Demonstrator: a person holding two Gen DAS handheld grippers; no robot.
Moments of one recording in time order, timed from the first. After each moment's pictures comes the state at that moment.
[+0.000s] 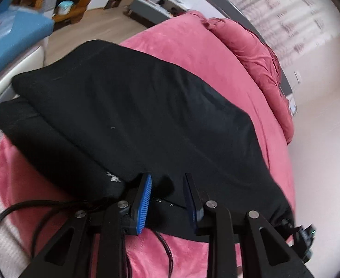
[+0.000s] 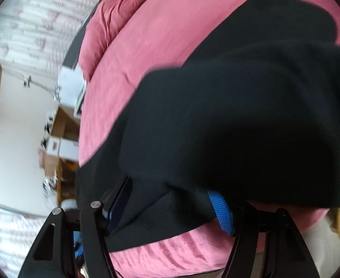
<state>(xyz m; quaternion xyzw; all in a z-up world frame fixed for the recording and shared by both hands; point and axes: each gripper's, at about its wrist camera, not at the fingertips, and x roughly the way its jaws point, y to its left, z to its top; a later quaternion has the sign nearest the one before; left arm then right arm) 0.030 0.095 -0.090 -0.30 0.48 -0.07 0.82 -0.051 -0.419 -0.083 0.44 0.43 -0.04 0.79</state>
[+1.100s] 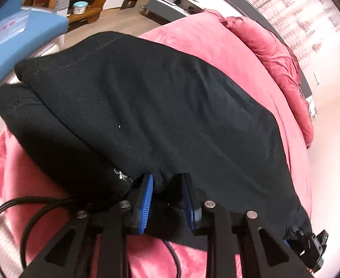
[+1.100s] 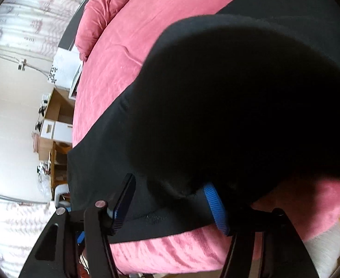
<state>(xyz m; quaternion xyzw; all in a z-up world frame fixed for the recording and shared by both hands) 0.024 0.100 -0.113 -0.30 0.50 0.00 0.81 -0.017 -0.405 -0.108 0.45 0.47 -0.02 0.76</state>
